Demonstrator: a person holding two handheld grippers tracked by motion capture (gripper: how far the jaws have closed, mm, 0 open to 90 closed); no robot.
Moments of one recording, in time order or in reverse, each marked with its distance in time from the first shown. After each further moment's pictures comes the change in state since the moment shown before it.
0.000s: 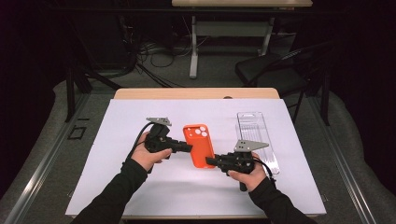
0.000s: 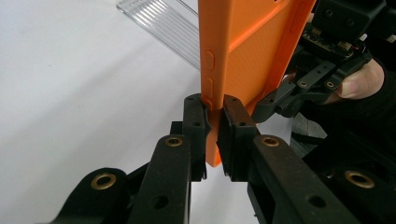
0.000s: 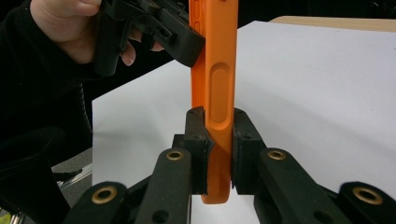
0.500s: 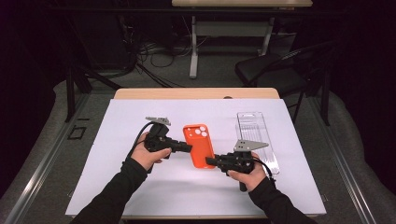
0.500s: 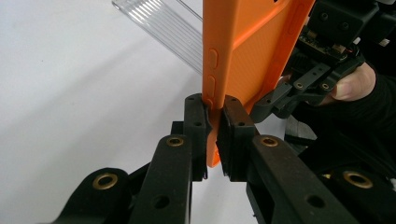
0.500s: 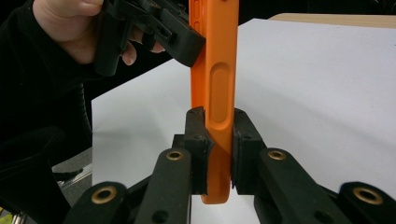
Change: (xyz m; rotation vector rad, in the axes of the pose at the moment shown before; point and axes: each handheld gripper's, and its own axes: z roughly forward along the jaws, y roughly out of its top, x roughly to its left) left arm 0.006 -0.002 0.001 -0.005 -0.037 -0.028; right arm -0.001 0.000 0.001 0.001 -0.004 0.005
